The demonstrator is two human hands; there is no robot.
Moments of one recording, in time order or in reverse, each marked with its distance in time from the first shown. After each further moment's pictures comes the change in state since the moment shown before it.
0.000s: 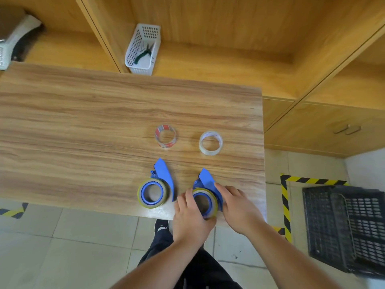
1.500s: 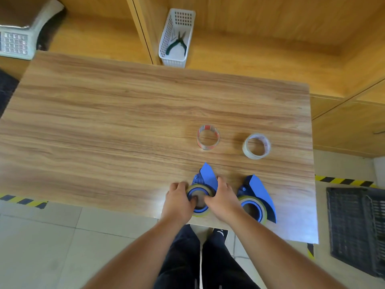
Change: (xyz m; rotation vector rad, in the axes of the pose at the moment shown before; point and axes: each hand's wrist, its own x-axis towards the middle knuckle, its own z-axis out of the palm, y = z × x) left_hand 0.111 -0.137 -0.116 -0.039 -0.195 -0.113; right_hand 0.088 -0.179 0.059 0.393 -0.021 0.310
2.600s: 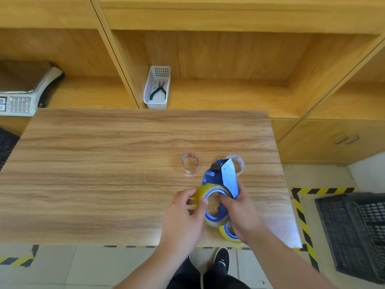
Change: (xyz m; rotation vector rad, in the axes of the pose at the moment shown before) left_hand -0.125 0.116 -0.070 -0.469 0.174 0.271; right_hand -0.093 -0.002 -0.089 0.996 0.158 -0.269
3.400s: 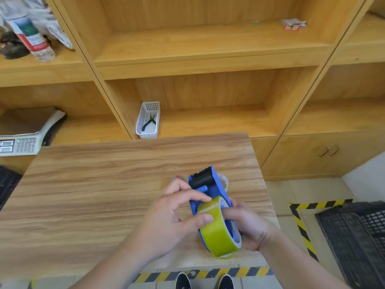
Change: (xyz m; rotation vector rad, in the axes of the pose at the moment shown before) left_hand -0.037 0.110 -0.037 0.167 -0.366 0.518; right_hand -0.049 -0.071 -0.056 0.267 -0.655 0.143
